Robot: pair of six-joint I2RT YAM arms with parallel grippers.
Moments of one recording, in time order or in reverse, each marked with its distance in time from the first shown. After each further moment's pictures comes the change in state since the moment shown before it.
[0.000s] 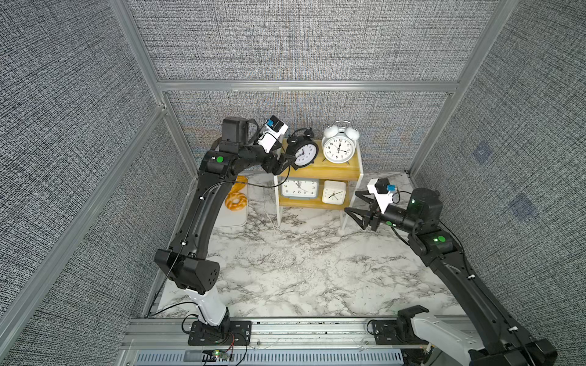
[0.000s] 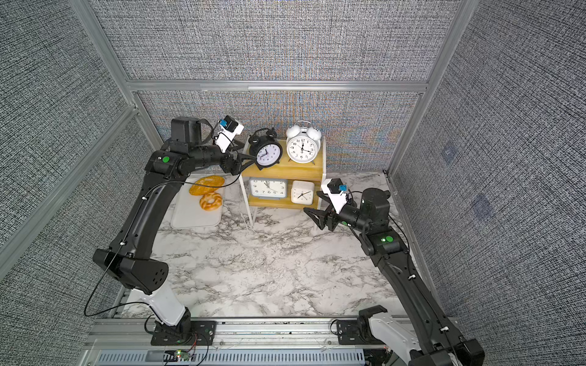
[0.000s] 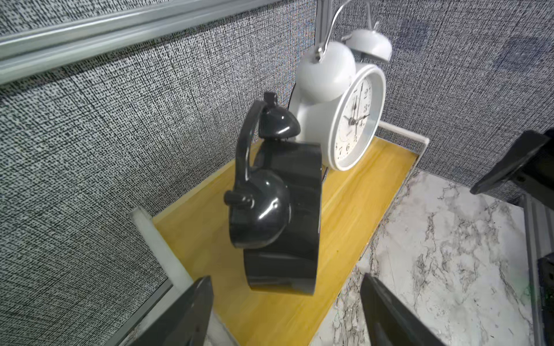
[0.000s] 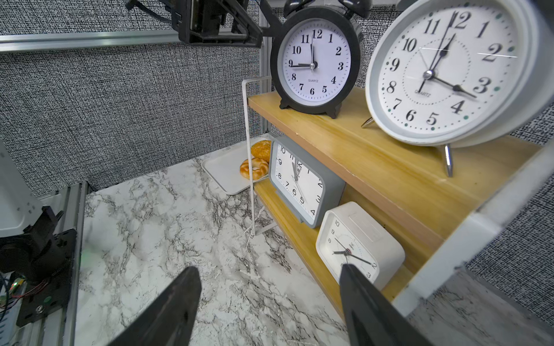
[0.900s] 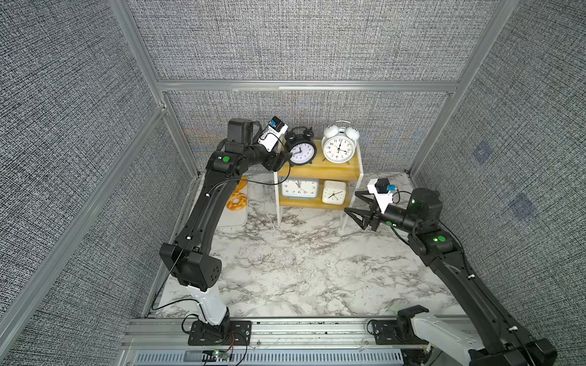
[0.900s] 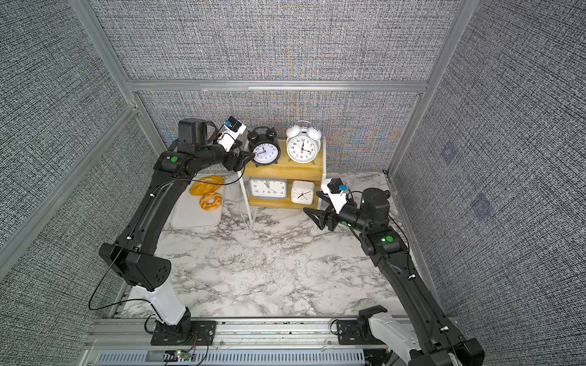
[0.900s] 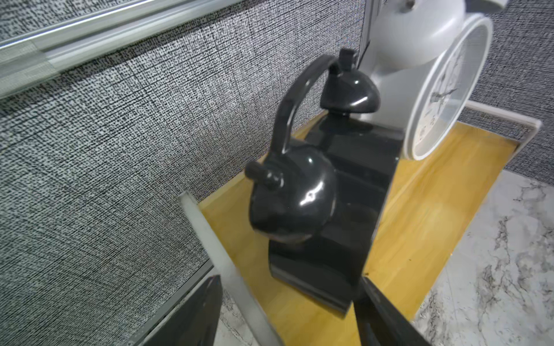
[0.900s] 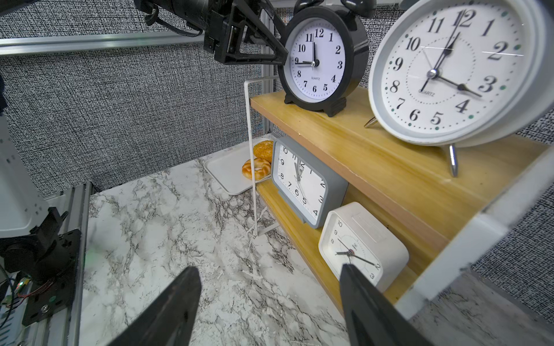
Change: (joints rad) left arm -0.005 0.033 -0.018 0.076 -0.177 0.017; right arm -0.001 0.001 0.000 0.000 -0.007 0.007
